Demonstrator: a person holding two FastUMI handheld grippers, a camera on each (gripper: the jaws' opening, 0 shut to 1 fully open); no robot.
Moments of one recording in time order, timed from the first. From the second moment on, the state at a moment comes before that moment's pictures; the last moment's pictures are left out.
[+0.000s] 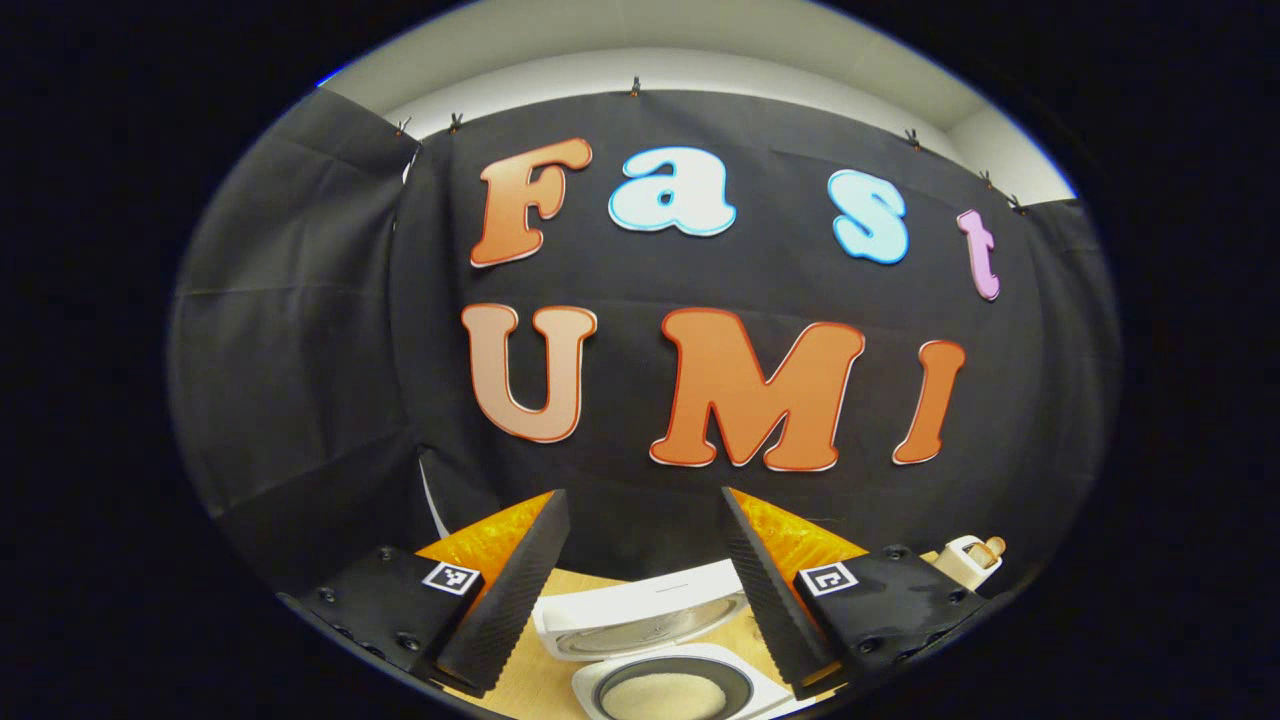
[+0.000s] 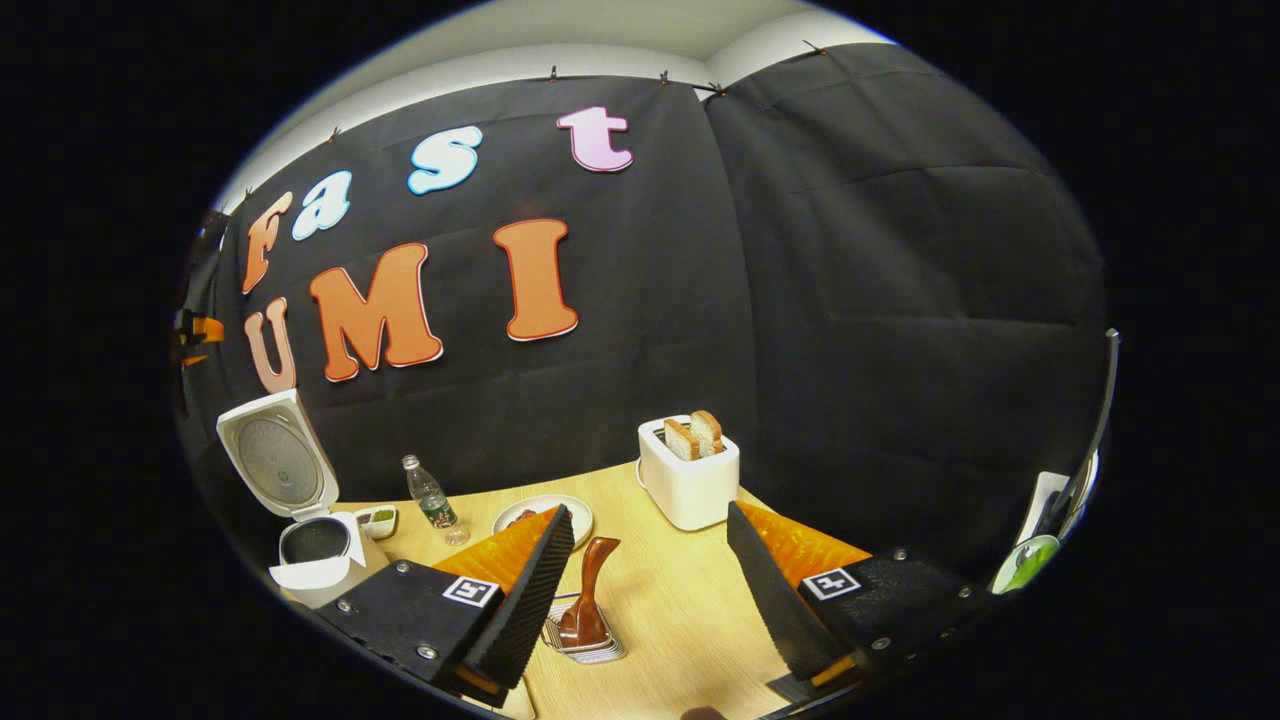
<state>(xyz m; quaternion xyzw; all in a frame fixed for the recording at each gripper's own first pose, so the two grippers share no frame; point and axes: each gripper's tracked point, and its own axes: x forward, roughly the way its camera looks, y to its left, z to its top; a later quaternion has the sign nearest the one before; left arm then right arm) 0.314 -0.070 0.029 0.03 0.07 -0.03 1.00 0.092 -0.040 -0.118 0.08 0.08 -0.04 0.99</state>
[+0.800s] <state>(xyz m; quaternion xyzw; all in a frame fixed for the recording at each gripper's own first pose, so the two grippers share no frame) 0.378 -0.061 -0.077 0.03 0.18 -0.02 0.98 0.060 -0.061 -0.113 0.08 0.10 -0.09 0.99</state>
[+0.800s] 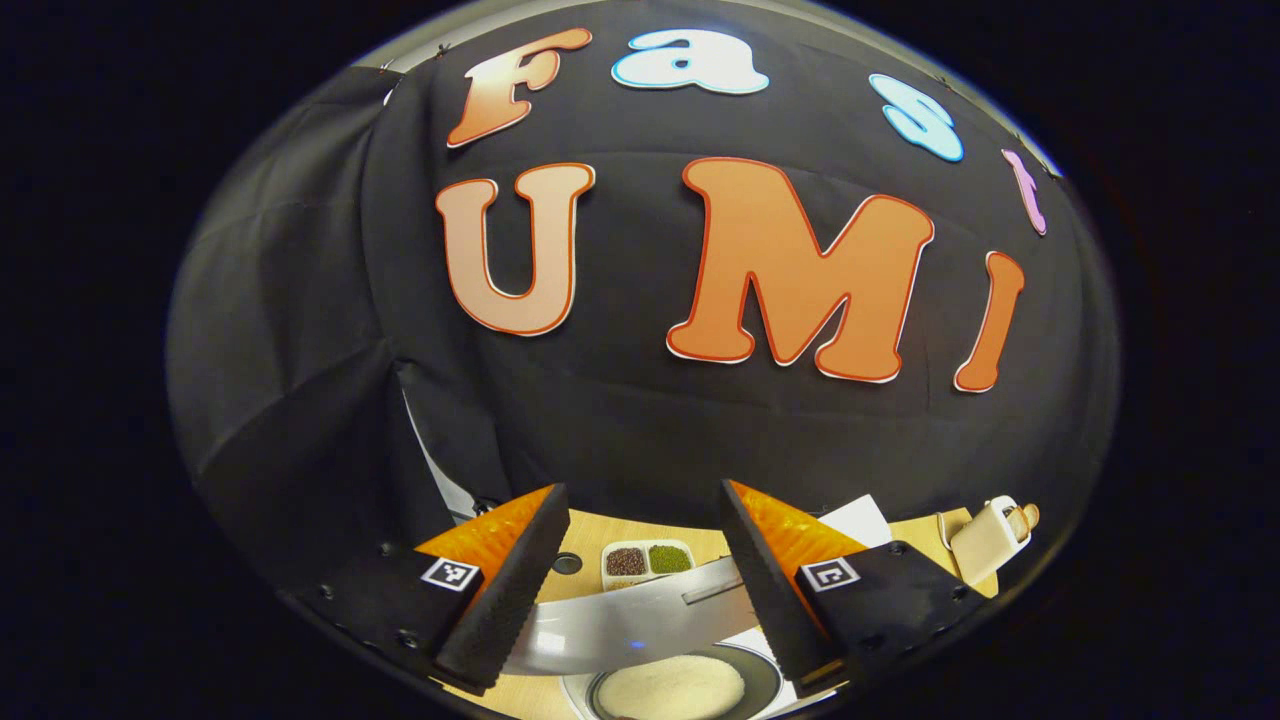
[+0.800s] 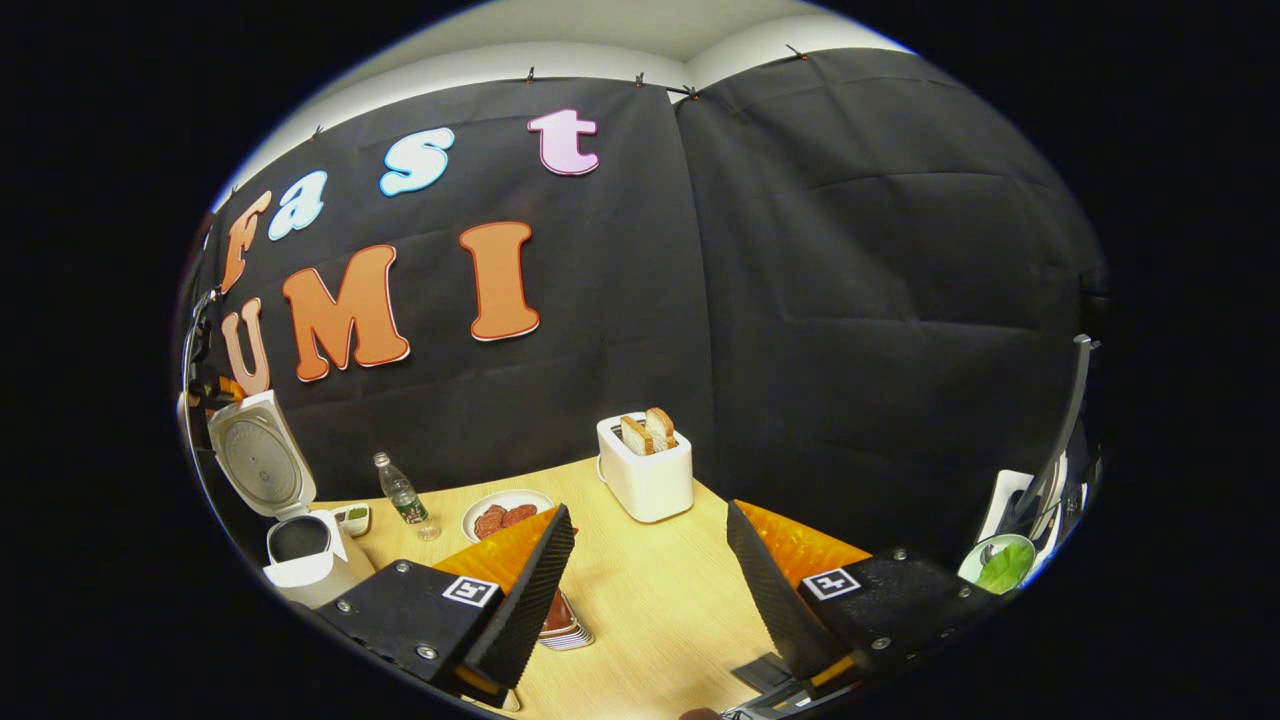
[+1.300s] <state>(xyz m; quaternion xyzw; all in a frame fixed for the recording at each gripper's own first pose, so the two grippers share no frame) 0.306 -0.084 -0.102 0.02 0.19 -0.05 0.98 0.061 -0.051 -0.103 0.08 0.09 -0.04 0.99</state>
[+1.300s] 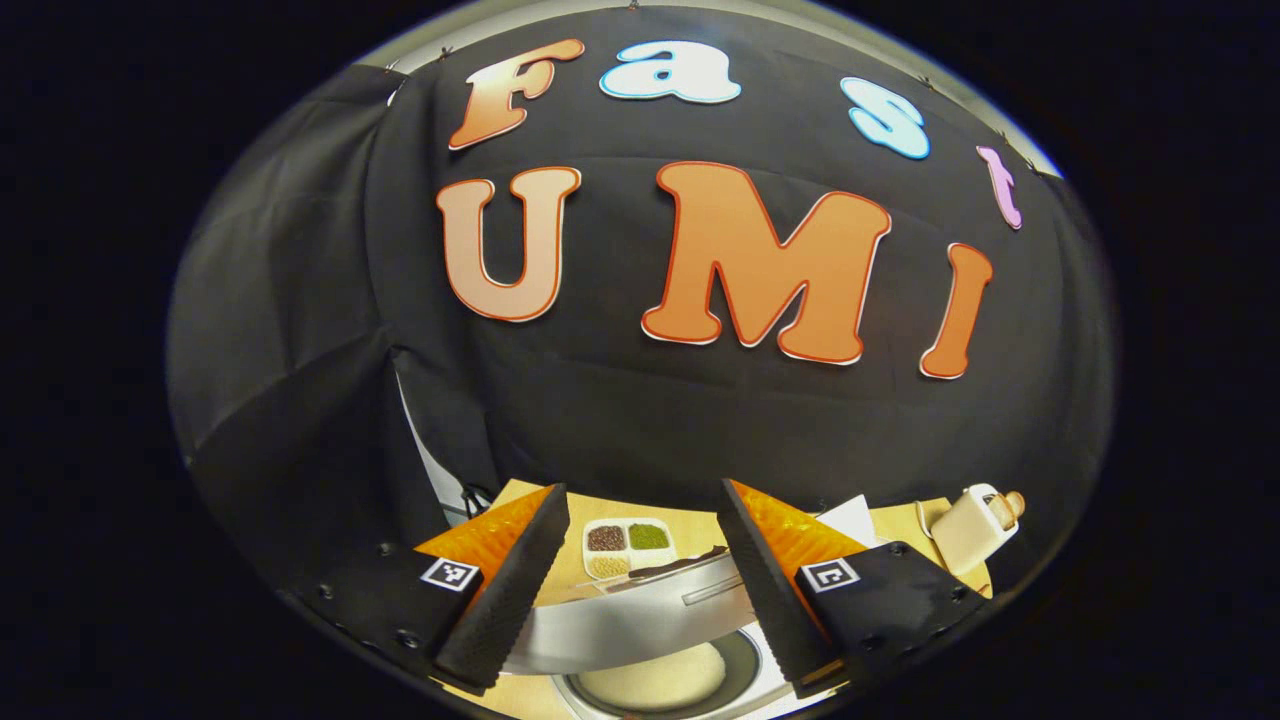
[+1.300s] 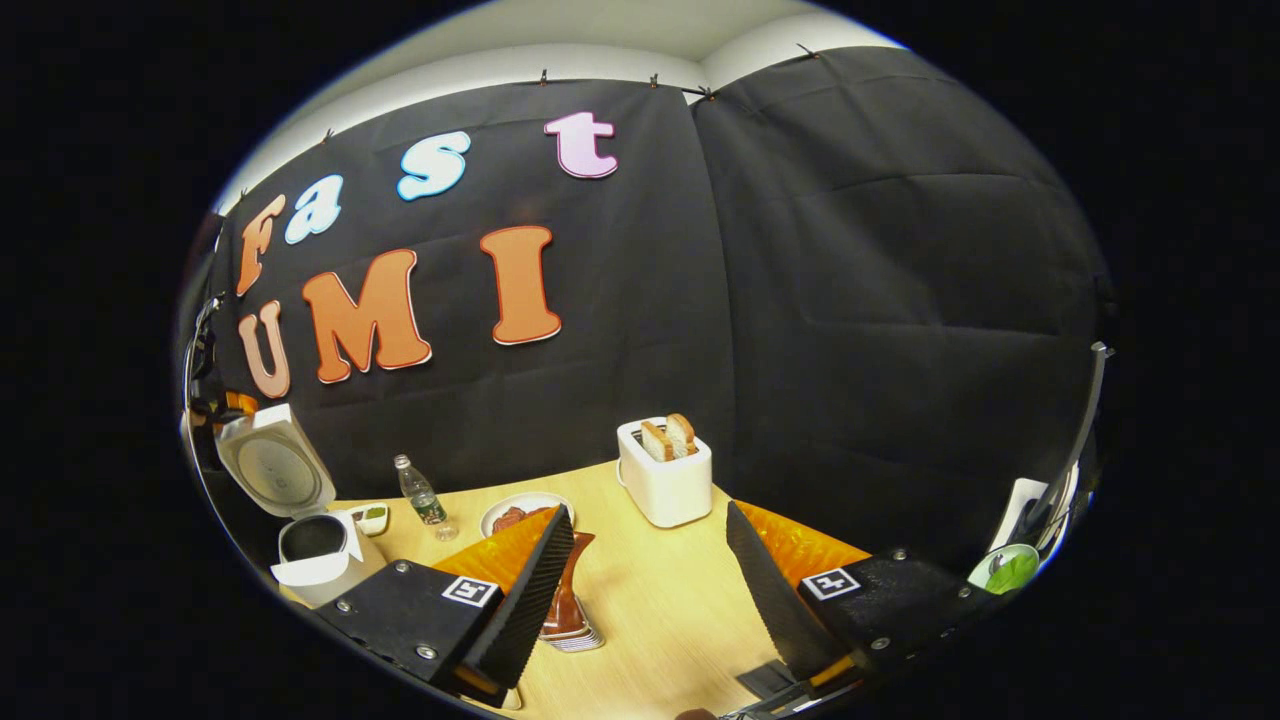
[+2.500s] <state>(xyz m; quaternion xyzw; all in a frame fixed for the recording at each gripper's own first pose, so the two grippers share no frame) 0.170 -0.096 -0.277 0.05 0.26 0.03 0.96 0.047 -0.060 -0.143 0.10 0.13 0.06 0.98</state>
